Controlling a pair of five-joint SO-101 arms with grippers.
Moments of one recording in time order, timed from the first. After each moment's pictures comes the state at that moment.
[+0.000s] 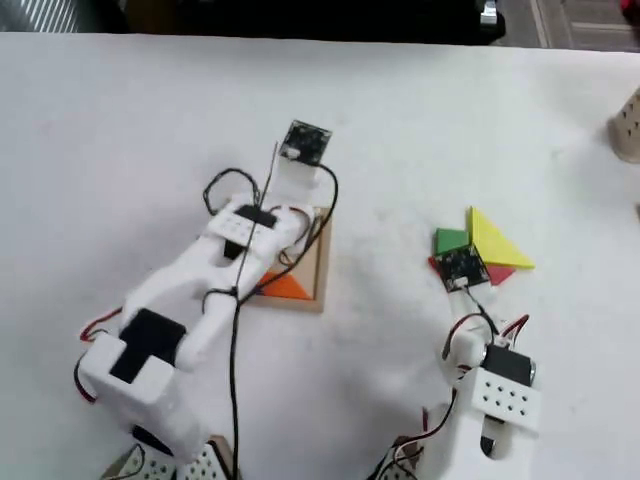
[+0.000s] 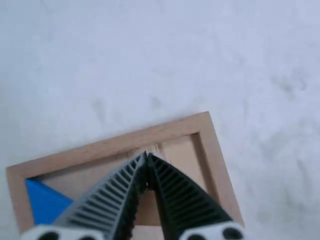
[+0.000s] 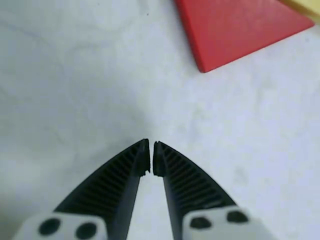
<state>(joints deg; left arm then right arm) 18.4 12.2 28.0 27.9 1.9 17.1 -62.3 82.6 56.7 38.8</state>
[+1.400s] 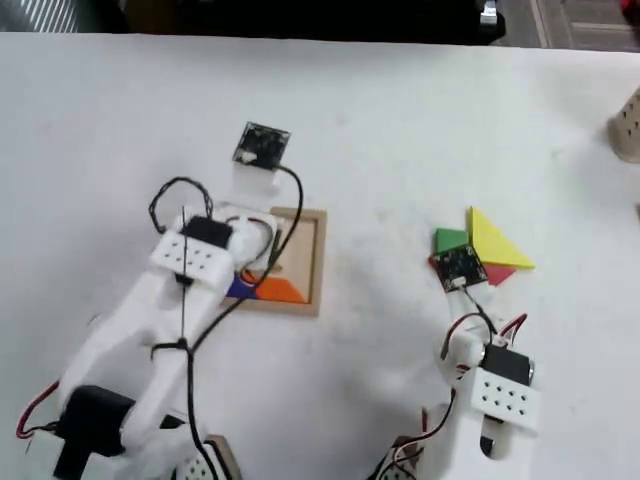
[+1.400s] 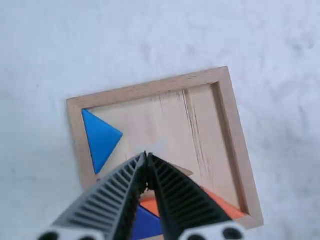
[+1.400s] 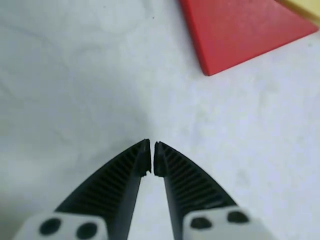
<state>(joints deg) 13.8 -13.1 39.9 44.5 1.9 16.2 -62.3 82.6 56.7 38.8</state>
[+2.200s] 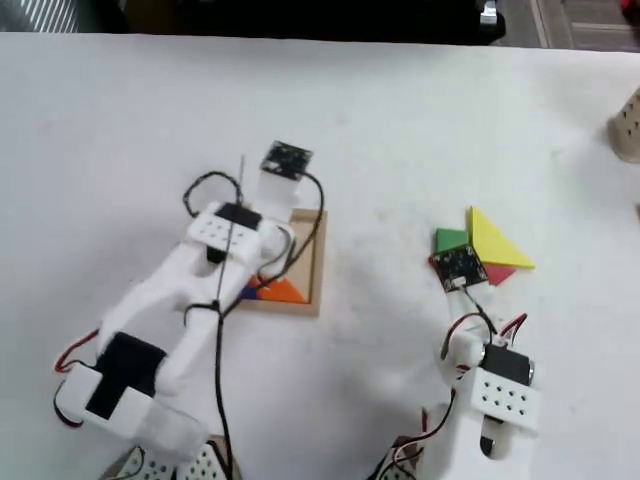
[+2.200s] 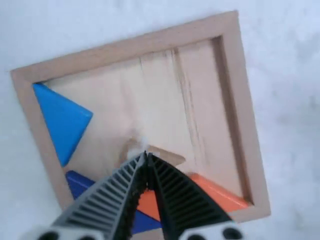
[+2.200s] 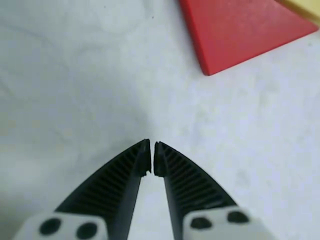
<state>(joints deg) 16.7 2.9 31.7 50.2 1.9 16.2 -62.3 82.6 56.7 38.8</state>
